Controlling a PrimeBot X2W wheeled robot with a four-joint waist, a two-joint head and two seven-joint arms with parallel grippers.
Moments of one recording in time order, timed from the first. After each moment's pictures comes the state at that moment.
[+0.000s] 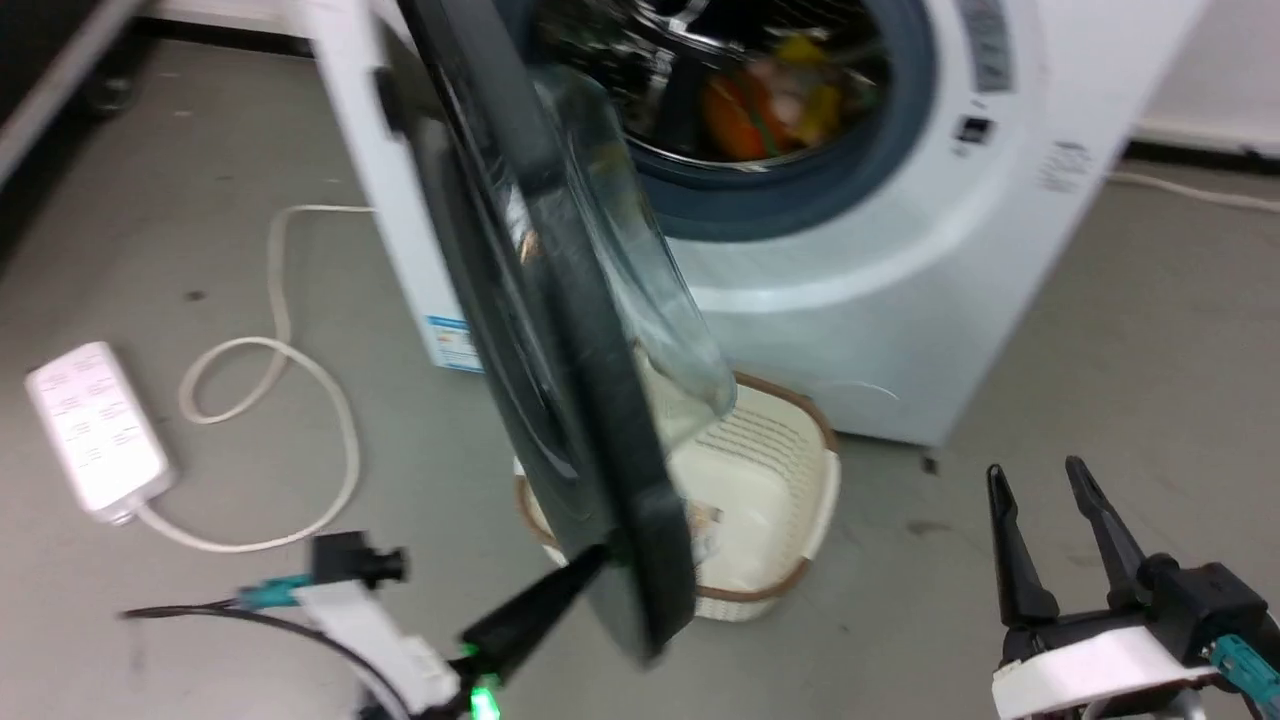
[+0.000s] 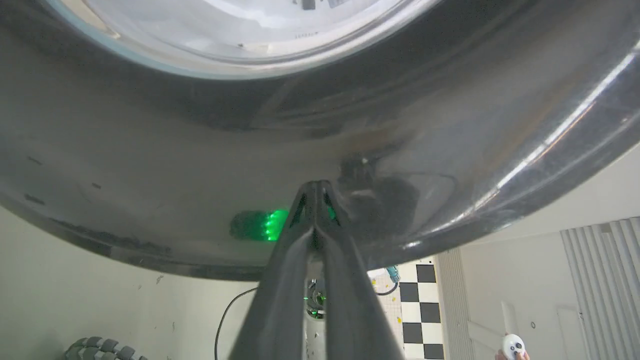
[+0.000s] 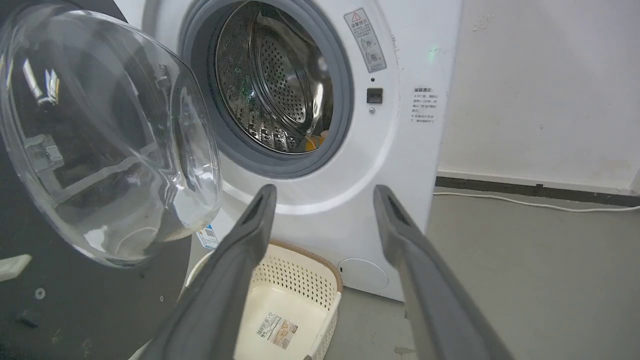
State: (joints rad) left arm 0.00 0.05 -0.01 -0.08 -1.55 -0.05 0.78; right arm -0.02 -0.05 -0.02 0.09 0.12 0.13 -0.26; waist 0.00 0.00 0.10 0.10
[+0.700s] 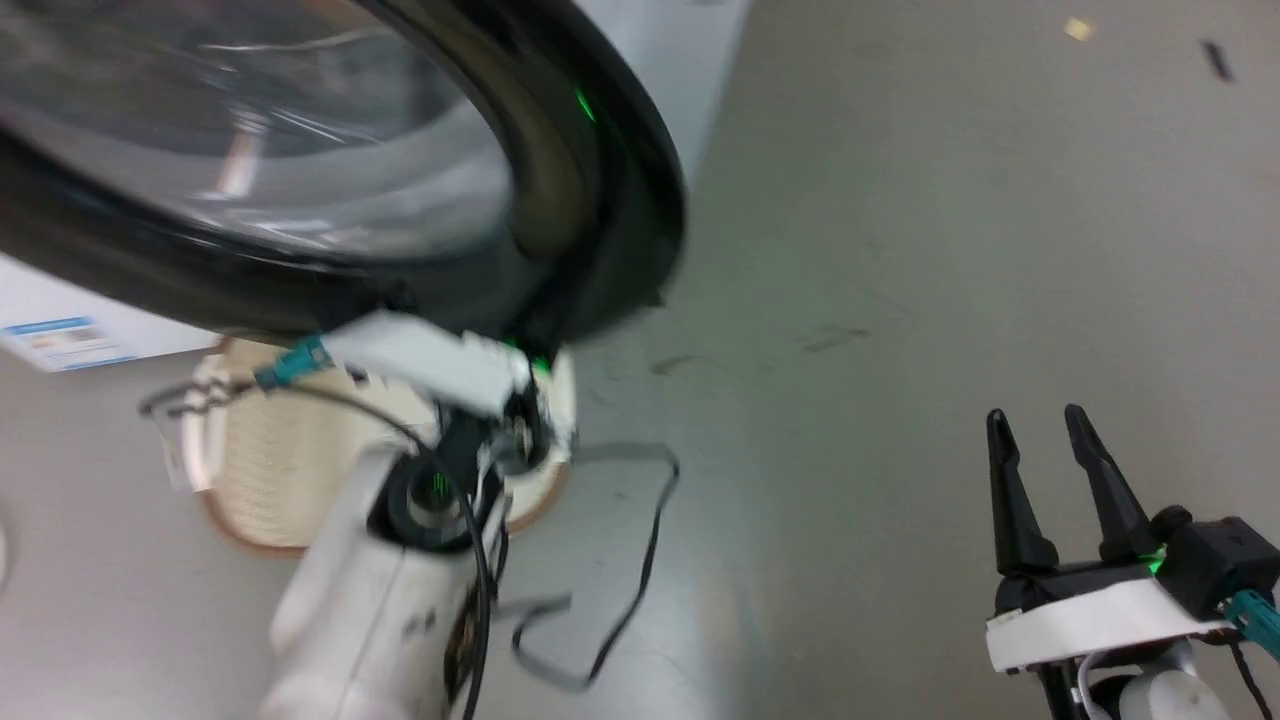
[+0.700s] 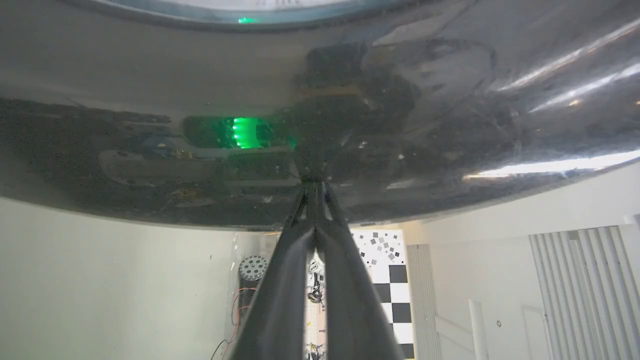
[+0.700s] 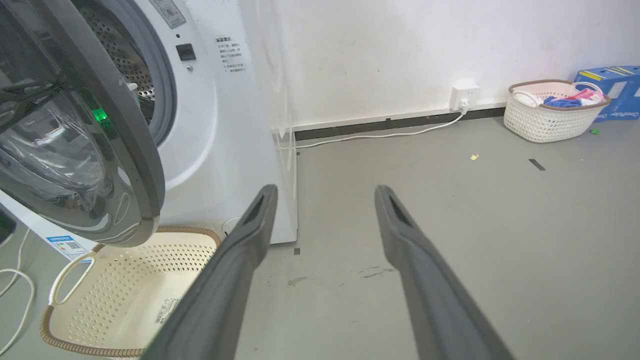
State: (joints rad) left arm -0.54 0.05 -0.28 0.29 -1.62 -0.11 0.17; right arm -0.10 -0.05 -0.01 0.09 0.21 0.13 -0.26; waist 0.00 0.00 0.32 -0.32
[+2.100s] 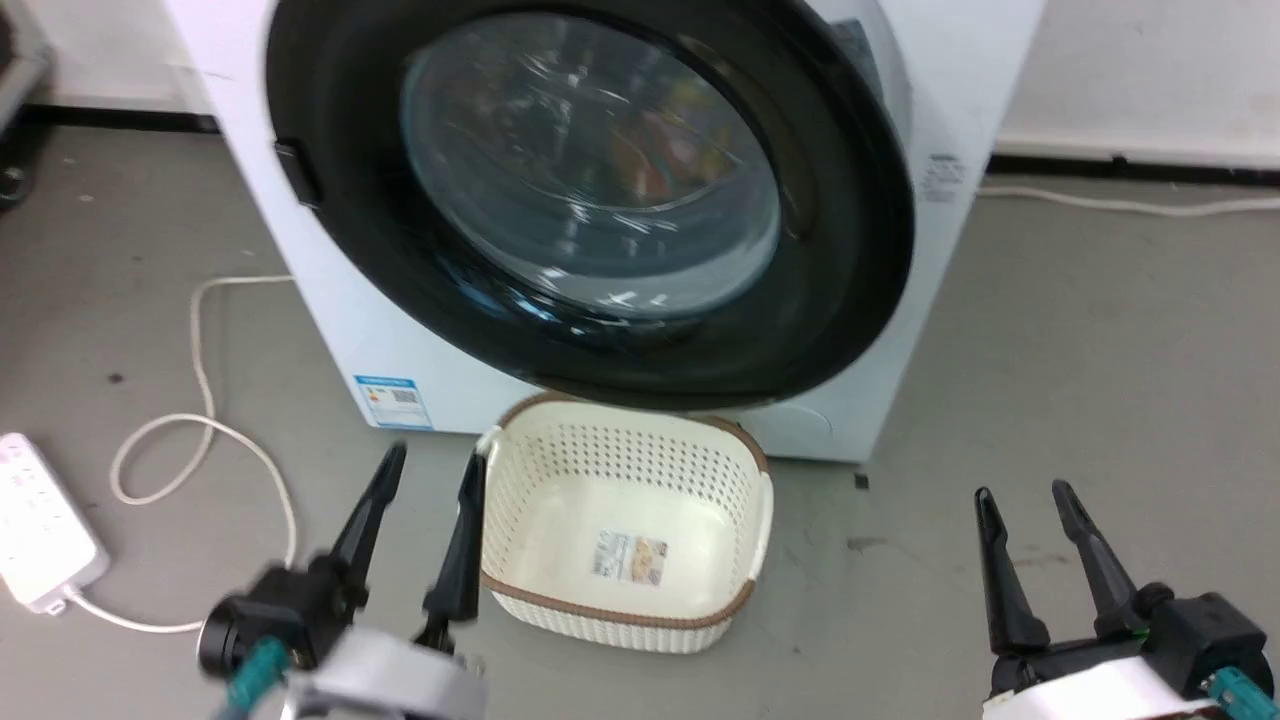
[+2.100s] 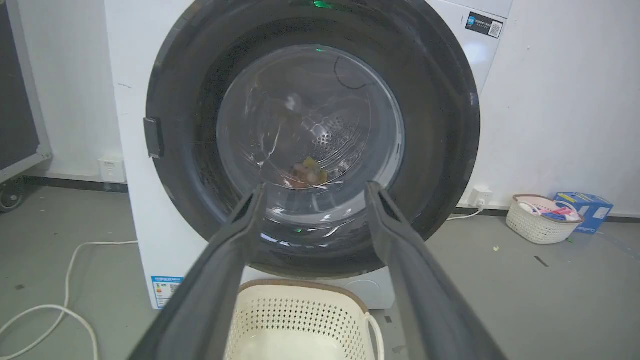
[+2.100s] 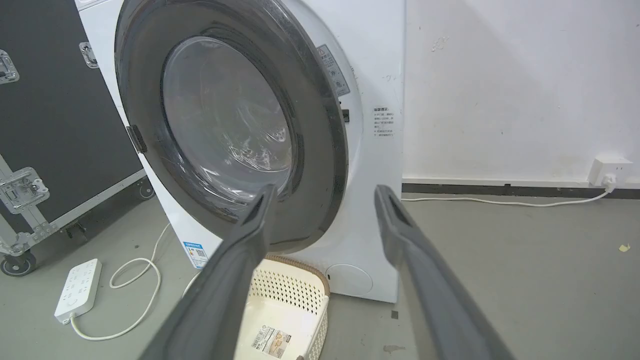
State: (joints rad) left arm -0.08 0.27 -0.30 -0.01 -0.43 0.05 -0.26; right arm 0.03 -0.05 0.01 0.04 0.17 0.13 -0.26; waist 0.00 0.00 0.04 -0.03
